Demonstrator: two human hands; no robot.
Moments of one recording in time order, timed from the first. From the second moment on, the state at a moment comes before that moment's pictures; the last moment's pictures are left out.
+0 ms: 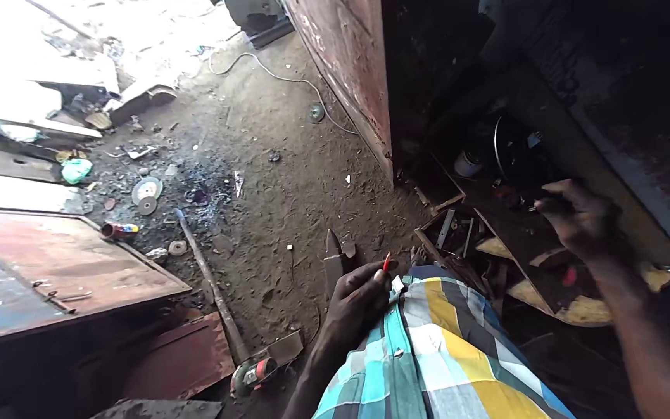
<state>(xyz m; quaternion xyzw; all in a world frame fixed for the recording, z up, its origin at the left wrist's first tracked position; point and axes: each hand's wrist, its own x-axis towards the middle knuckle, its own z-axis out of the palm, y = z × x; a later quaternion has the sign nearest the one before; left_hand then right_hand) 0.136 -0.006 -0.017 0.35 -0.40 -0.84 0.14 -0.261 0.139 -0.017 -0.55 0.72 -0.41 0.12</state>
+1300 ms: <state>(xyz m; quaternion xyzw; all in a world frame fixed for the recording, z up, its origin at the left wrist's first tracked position) 0.120 0.009 -0.019 0.32 -0.37 -0.85 0.21 -0.169 0.056 -0.035 -0.76 0.50 -0.24 0.35</state>
